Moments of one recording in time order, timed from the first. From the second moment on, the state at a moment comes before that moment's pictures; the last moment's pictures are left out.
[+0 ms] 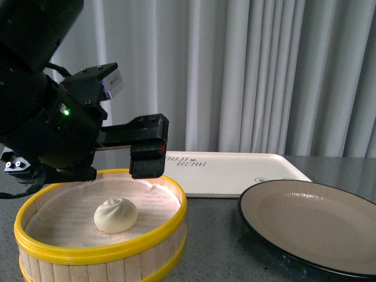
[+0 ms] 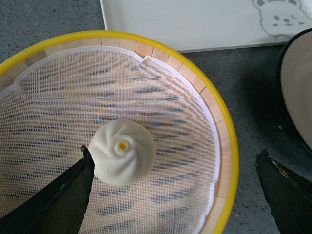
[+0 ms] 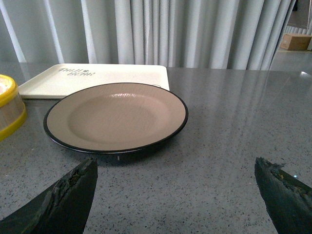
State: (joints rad) left arm -0.34 1.55 1.16 -0.21 -0.03 -0.18; right arm 0.00 0.00 0.01 0.00 0.00 -0.01
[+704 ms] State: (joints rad) left arm -0.32 1.64 1.18 -0.24 -0.12 -0.08; right arm 0.00 0.00 0.01 0.00 0.00 -0.01
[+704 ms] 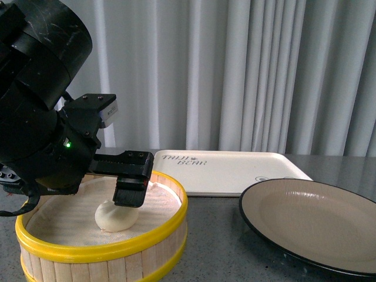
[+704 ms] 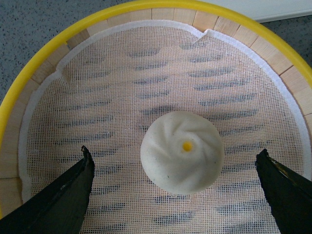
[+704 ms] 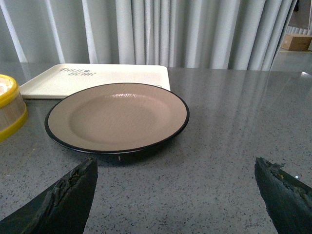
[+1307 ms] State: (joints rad) left arm -0.33 1.71 1.20 -0.20 -0.12 -0.13; right arm 0.00 0.00 0.01 0.00 0.00 -0.01
